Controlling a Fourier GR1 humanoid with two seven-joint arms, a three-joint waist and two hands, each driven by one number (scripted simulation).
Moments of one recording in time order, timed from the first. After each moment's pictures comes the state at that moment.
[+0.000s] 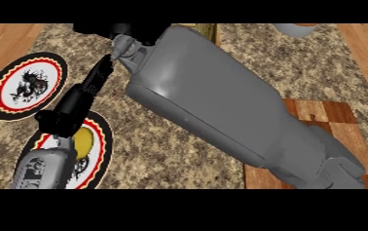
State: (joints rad) left arm -0.23 0.16 0.03 -1.53 -0.09 -0.21 0.01; right arm -1.43 -0.01 0.43 -1.13 0.79 -0.46 1.12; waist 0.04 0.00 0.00
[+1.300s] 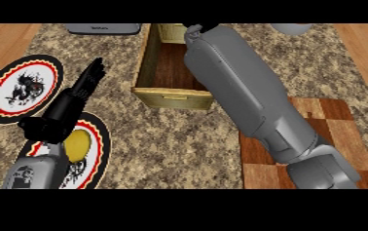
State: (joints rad) left arm -0.18 0.17 0.06 -1.58 -0.08 -0.24 0.02; right arm -1.30 -0.01 0.25 -0.75 0.76 -0.79 0.76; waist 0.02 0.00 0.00
